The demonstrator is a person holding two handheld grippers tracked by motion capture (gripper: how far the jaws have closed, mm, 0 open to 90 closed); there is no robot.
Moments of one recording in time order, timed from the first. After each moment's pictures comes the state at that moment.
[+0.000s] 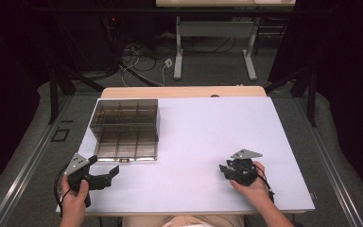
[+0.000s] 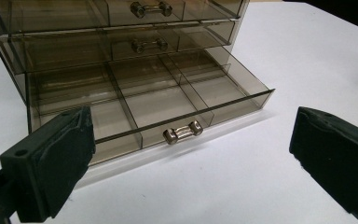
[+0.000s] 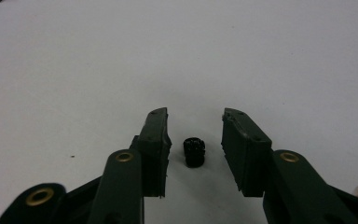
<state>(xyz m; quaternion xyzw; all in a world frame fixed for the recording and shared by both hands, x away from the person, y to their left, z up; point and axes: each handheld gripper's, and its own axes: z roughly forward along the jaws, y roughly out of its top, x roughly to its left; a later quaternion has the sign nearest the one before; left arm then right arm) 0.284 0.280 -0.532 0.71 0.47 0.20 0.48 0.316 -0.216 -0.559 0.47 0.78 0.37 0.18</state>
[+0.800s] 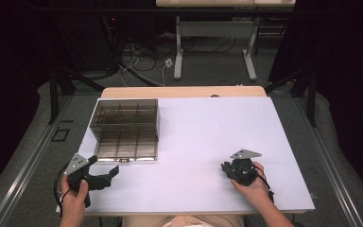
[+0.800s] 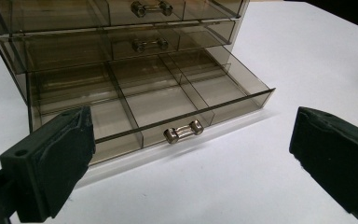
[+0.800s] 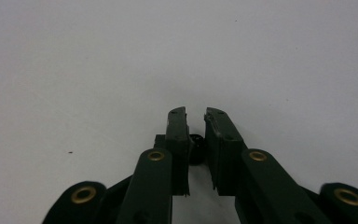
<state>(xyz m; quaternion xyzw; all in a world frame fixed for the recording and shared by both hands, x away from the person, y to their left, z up) 0.283 0.281 -0.532 0.71 0.47 0.20 0.48 0.317 -0.216 -0.561 0.47 0.78 0.37 0.18</state>
